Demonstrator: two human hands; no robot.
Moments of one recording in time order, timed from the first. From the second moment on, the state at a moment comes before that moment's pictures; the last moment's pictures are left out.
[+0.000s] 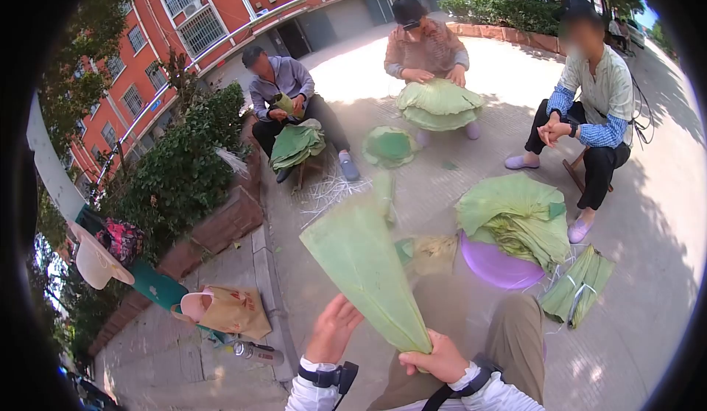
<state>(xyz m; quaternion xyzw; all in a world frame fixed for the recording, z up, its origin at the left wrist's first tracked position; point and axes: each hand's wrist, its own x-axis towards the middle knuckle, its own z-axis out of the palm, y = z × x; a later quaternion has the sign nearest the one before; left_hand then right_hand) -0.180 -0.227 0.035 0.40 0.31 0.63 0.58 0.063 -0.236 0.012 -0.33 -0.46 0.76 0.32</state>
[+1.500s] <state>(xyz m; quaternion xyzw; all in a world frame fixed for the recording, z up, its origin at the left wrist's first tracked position) -0.062 0.001 -0.005 0.40 0.54 0.52 0.53 0.190 -0.141 -0.395 -0.80 -0.42 0.43 0.01</state>
